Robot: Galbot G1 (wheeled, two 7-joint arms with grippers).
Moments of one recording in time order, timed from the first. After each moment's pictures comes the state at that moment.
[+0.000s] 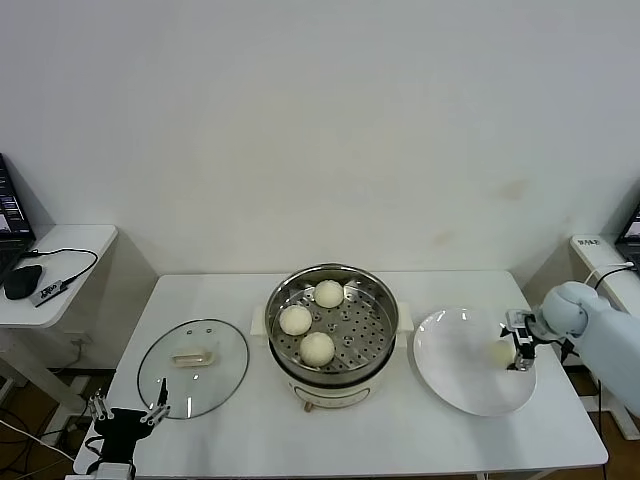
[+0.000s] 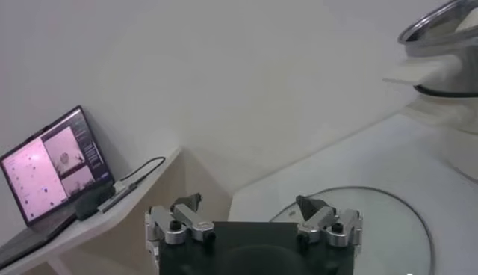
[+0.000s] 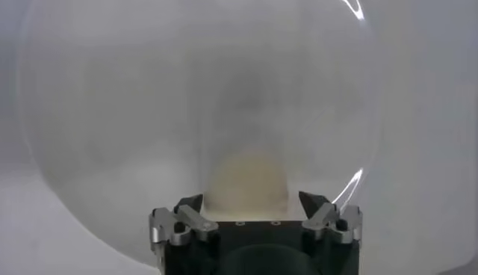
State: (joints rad) left arm 1.78 -1.22 -0.69 -2.08 0.10 0.09 -0.21; right arm -0.28 0.62 -0.47 1.12 -0.30 -0.16 -1.03
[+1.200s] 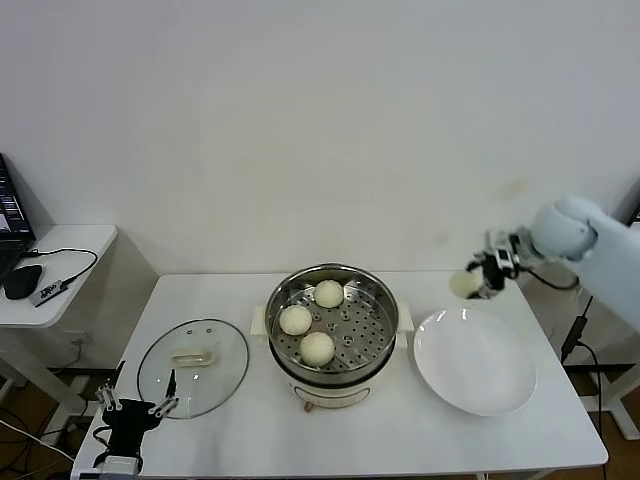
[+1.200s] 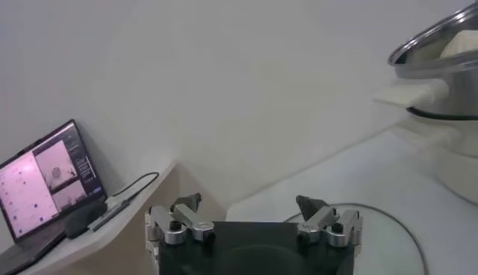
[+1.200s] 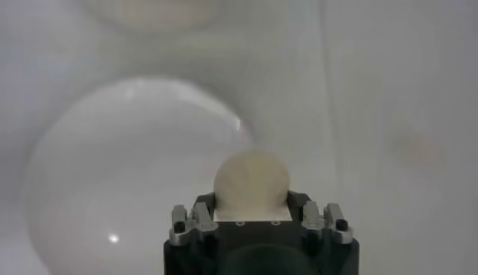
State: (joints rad) left arm 1.75 -1.20 -0.66 -2.10 0.11 0.09 -0.20; right arm 0.31 0.56 -0.88 1.45 0.11 -0.40 -1.04
